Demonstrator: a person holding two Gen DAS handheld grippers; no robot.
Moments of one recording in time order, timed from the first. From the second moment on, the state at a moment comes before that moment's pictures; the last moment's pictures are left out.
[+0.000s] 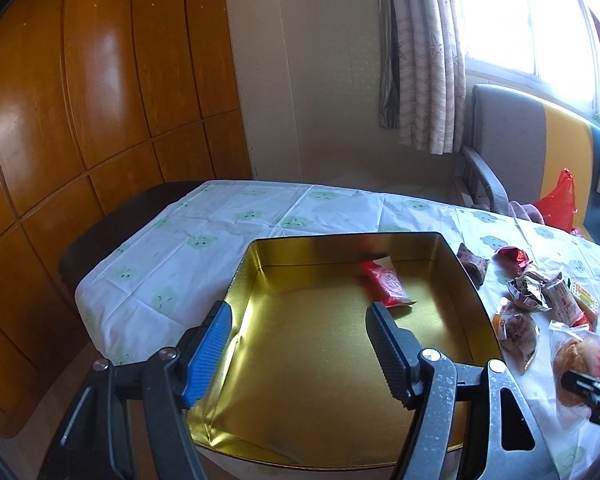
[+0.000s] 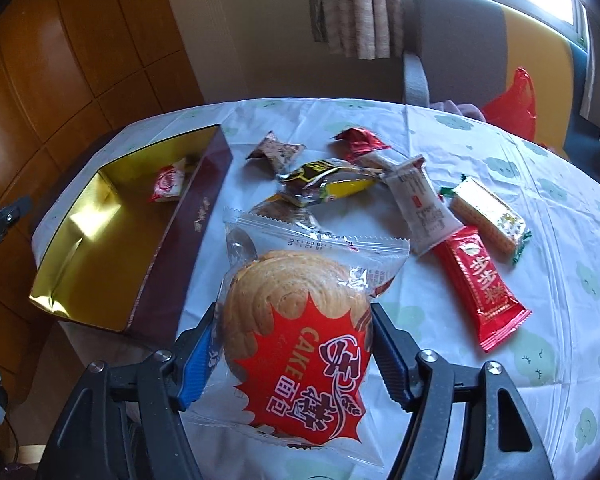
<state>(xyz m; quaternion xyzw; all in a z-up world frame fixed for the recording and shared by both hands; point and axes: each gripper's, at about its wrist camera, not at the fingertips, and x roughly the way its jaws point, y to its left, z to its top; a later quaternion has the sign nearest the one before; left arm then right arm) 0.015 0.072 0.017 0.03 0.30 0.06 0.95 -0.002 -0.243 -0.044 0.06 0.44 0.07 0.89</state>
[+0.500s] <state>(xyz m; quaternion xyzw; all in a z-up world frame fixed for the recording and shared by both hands) 0.011 0.077 0.021 0.03 0.29 0.07 0.95 0.011 -0.184 -0.016 0.04 0.43 0.15 0.89</state>
